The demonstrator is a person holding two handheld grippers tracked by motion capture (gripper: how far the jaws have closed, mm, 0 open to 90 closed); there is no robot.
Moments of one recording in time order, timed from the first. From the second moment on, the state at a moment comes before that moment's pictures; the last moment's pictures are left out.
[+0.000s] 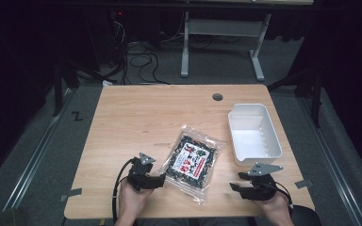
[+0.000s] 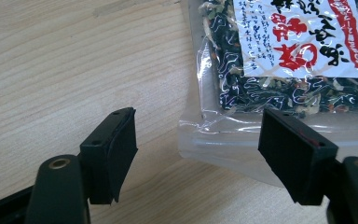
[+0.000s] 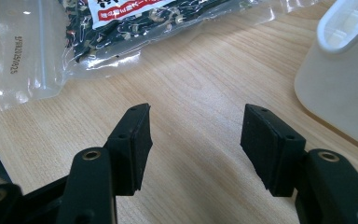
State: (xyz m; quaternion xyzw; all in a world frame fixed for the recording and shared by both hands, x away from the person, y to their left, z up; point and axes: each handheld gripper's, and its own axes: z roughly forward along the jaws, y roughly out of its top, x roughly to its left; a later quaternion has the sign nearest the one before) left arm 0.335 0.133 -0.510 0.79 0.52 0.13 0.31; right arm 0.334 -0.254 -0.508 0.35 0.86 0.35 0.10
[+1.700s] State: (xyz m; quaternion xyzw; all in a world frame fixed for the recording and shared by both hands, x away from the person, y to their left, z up) left arm 0.365 0.070 -0.514 0.82 0.48 0.14 0.26; right arm 0.335 -0.256 -0.508 0.34 0.87 0.35 0.12
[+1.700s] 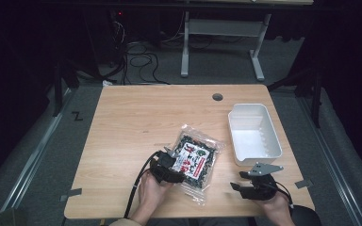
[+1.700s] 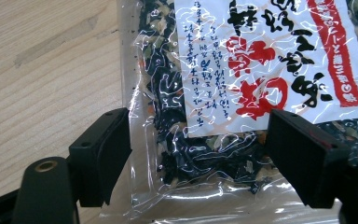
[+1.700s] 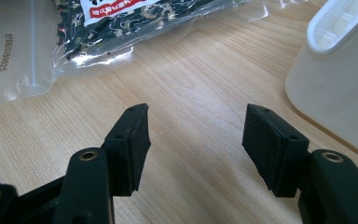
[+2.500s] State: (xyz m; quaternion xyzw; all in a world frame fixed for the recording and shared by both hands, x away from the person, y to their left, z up) left arm 0.367 0.102 -0.516 0.82 0.50 0.12 0.25; right arm 0.333 -0.253 -0.508 0.34 0.87 0.35 0.11
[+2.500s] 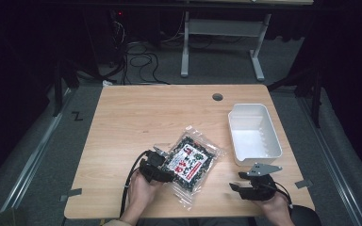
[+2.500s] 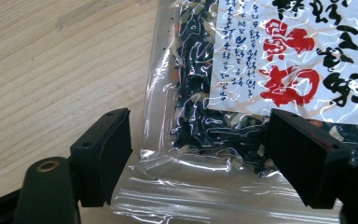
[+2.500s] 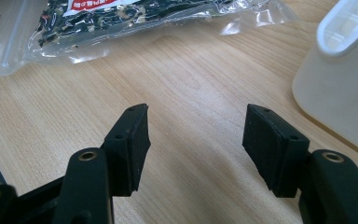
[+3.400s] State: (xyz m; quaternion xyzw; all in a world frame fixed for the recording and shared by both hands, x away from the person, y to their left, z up) left arm 0.370 0.122 -0.517 0.82 0.50 0.11 0.26; right arm 0.367 -0.210 -0.467 0.31 0.88 0.33 0.11
